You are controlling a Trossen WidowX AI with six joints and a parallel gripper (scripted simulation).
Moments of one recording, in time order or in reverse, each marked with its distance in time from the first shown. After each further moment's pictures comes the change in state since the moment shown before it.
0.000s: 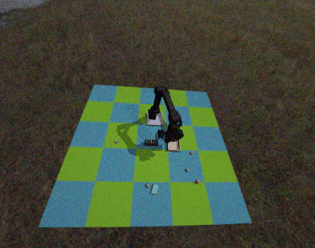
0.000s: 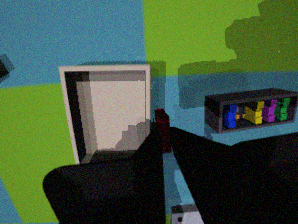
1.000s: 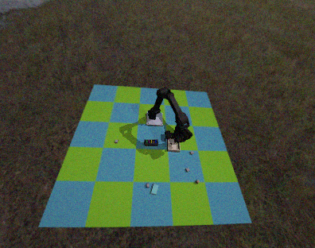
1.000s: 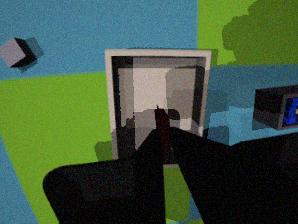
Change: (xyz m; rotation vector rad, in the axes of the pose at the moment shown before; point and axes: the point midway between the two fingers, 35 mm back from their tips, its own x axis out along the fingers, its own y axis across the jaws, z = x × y) arm 0.024 0.058 -0.007 -0.002 0.002 0.009
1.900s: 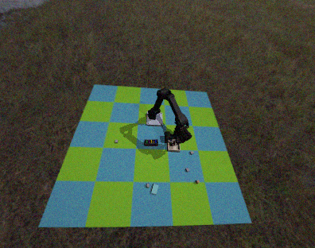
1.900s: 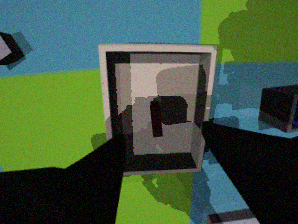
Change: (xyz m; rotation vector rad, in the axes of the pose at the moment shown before) arm 0.012 -0.001 -0.002 0.000 0.010 -0.006
